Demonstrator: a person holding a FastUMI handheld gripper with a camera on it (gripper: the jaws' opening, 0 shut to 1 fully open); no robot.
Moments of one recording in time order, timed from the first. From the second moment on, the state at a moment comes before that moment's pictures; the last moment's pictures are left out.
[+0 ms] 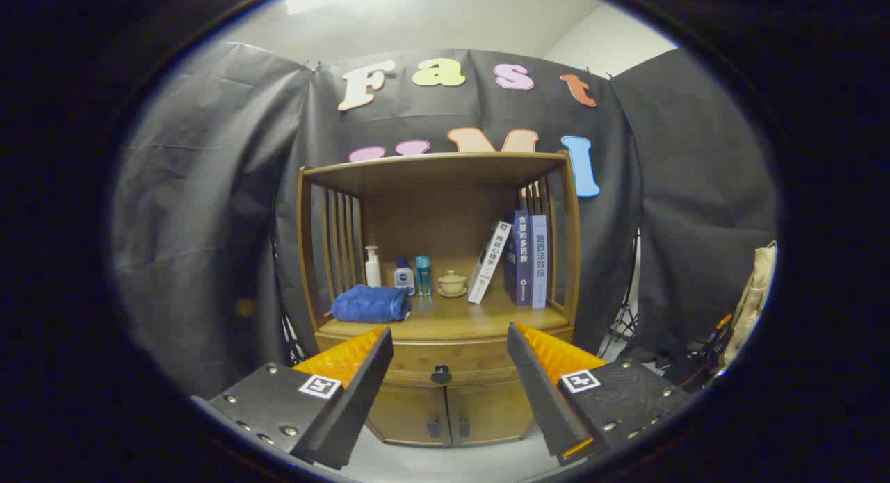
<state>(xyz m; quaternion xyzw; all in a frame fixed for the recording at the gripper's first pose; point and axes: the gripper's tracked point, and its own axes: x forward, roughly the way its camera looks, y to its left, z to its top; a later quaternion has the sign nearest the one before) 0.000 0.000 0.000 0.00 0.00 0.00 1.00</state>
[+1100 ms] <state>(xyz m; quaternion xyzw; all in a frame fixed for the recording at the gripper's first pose) 0.008 -0.003 -0.005 0.02 -0.02 -0.01 1.00</state>
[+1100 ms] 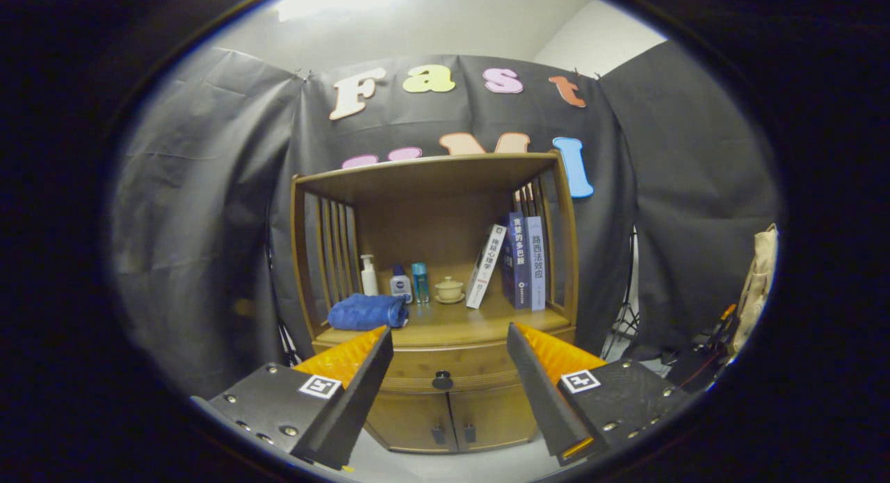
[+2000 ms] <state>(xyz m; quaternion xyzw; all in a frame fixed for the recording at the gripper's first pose) 0.074 -0.004 -0.053 0.00 -0.02 -0.01 1.00</state>
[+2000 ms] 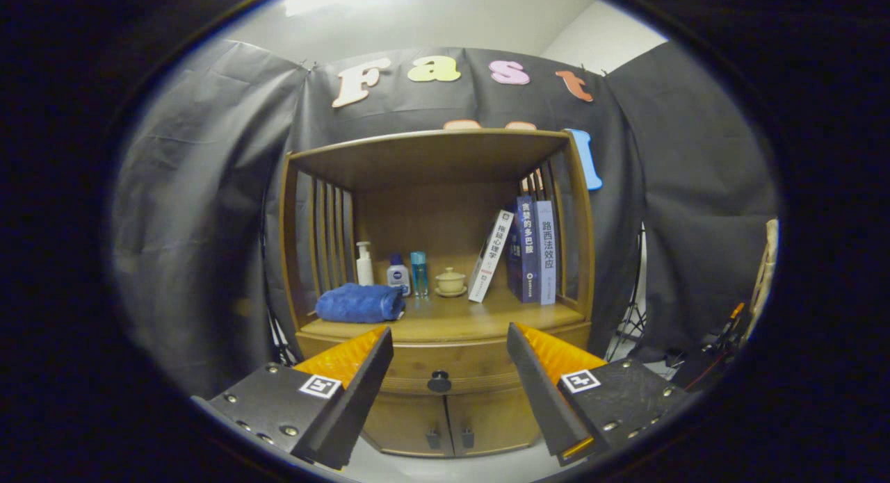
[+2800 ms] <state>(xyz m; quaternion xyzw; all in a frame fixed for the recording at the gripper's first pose) 0.210 0.019 -0.222 0.02 0.08 0.03 1.00</state>
